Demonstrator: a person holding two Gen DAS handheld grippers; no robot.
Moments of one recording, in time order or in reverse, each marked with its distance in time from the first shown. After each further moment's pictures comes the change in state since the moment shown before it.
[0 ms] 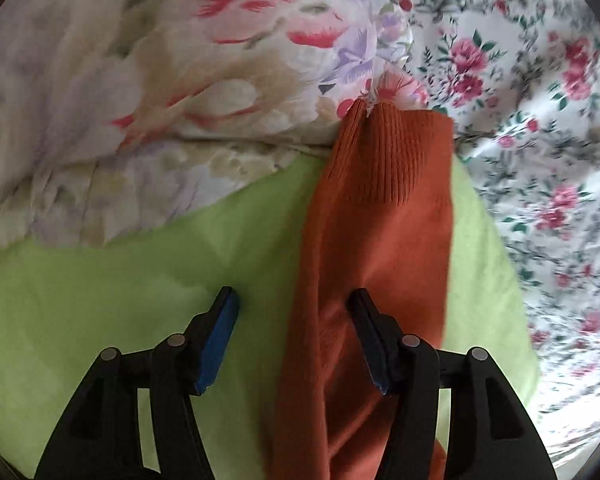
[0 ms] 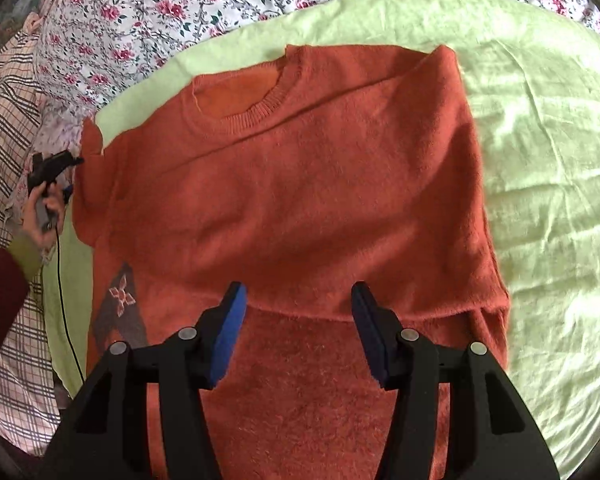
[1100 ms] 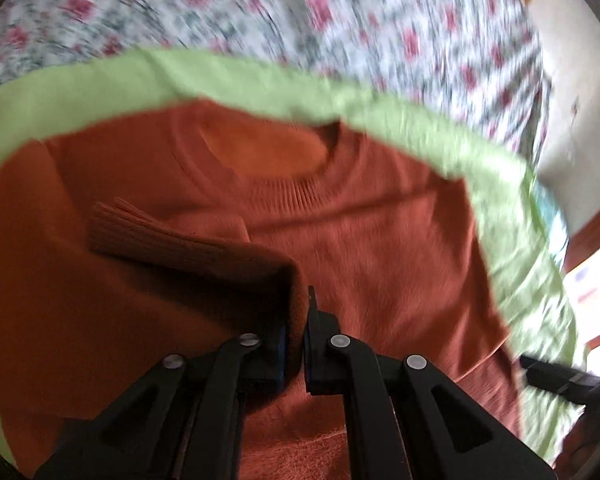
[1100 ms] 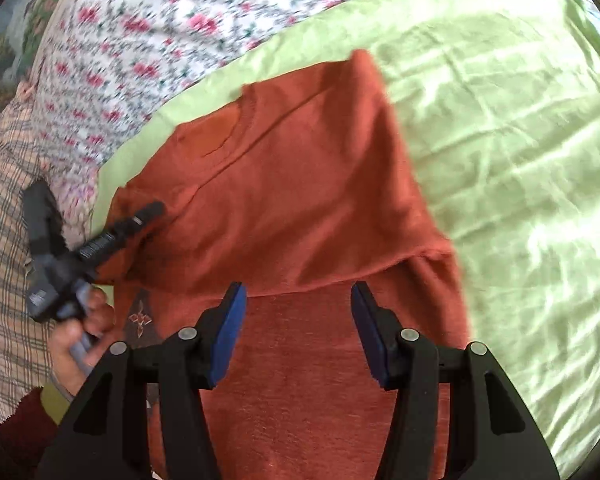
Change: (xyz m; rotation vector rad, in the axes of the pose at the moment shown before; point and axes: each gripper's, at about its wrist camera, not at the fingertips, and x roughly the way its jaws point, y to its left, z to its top) left arm -0.086 -0.245 -0.434 0.847 0.162 -0.317; right arm -0.041 -0.043 -0.035 0.183 -0.136 0.051
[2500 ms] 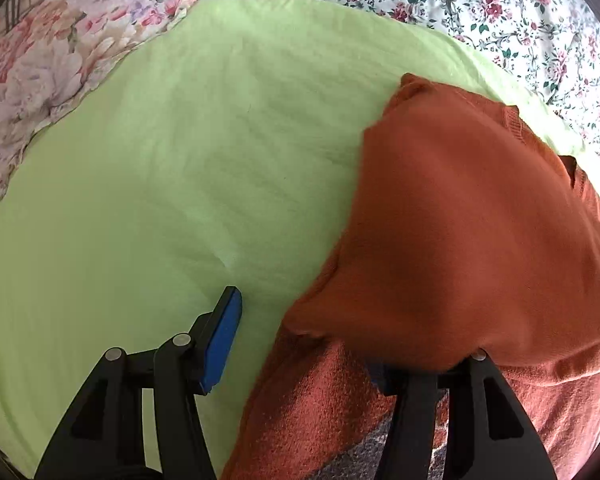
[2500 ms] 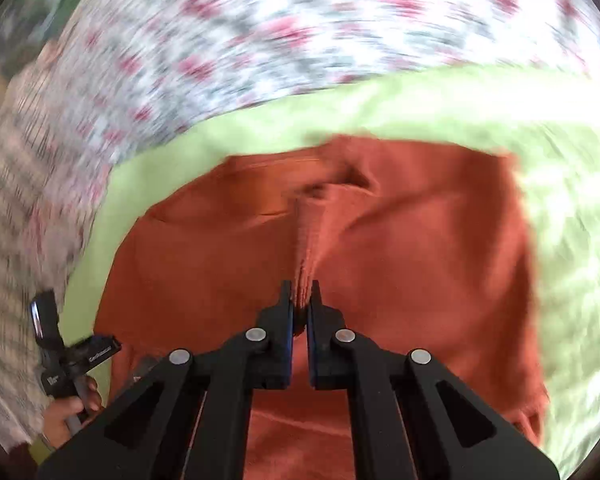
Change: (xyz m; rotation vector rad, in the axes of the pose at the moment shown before) left arm -0.081 0.198 -0.064 -0.303 0.010 0.451; right arm 0.057 0.073 0.060 -0.161 -0.113 -0.010
